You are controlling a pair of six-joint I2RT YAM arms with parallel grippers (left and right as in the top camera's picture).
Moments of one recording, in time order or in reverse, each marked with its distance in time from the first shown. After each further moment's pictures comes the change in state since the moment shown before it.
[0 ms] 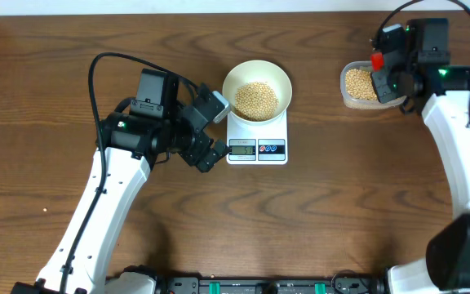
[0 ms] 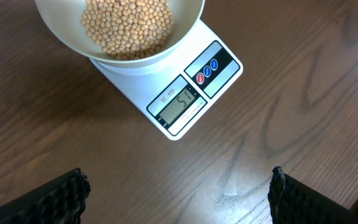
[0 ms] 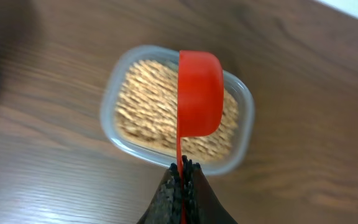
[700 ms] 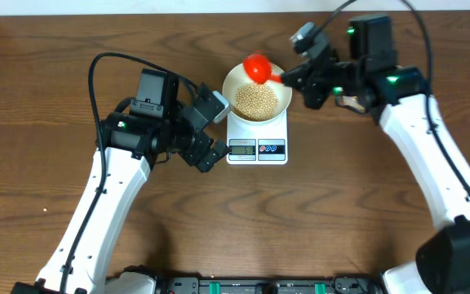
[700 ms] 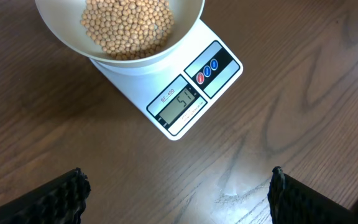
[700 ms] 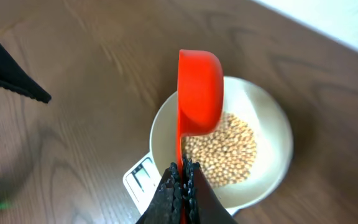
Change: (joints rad) left arm 0.000 0.000 0.000 0.000 0.000 0.000; right arm 0.258 0.011 0.018 0.132 -0.668 0.044
